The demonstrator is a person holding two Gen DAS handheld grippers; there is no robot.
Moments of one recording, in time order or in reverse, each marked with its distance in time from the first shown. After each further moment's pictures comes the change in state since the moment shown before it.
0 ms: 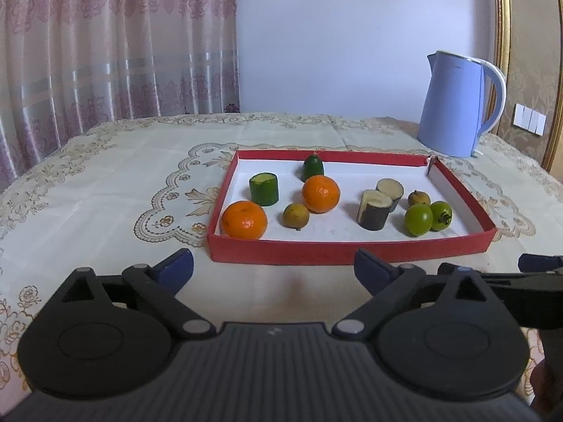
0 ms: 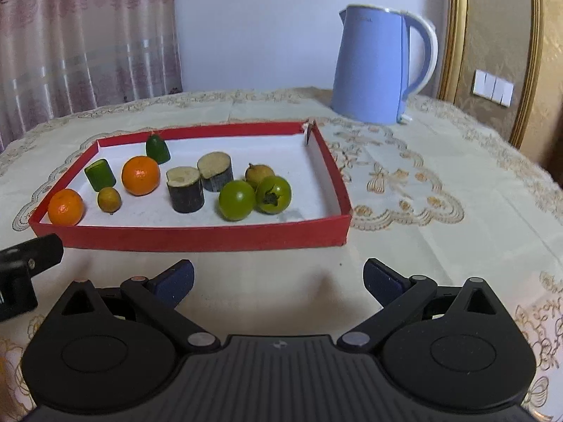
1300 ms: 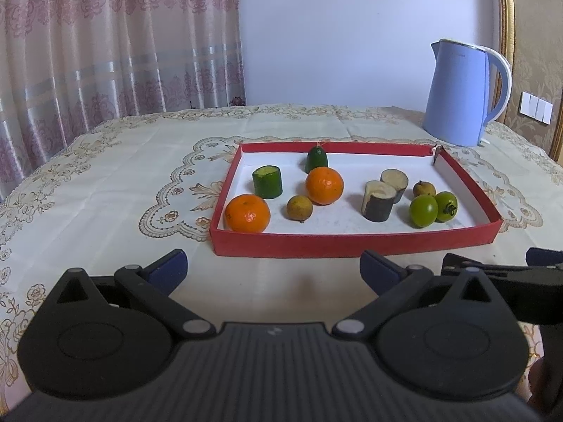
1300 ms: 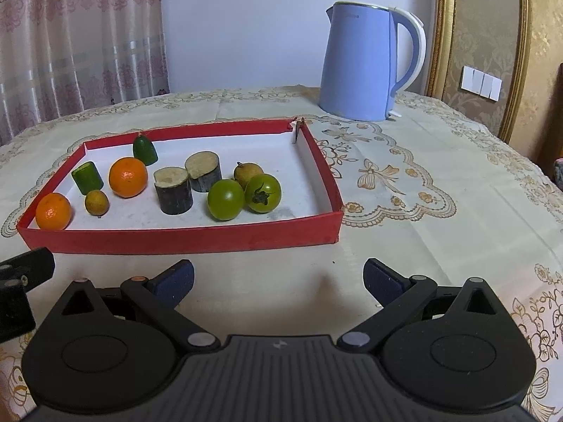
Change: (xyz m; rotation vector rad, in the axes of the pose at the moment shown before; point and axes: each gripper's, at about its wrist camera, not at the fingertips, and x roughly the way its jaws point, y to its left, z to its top) left arm 0.003 -0.006 0.001 0.017 0.031 0.034; right arm 0.002 0.001 -0.002 0.017 -0.009 -0.046
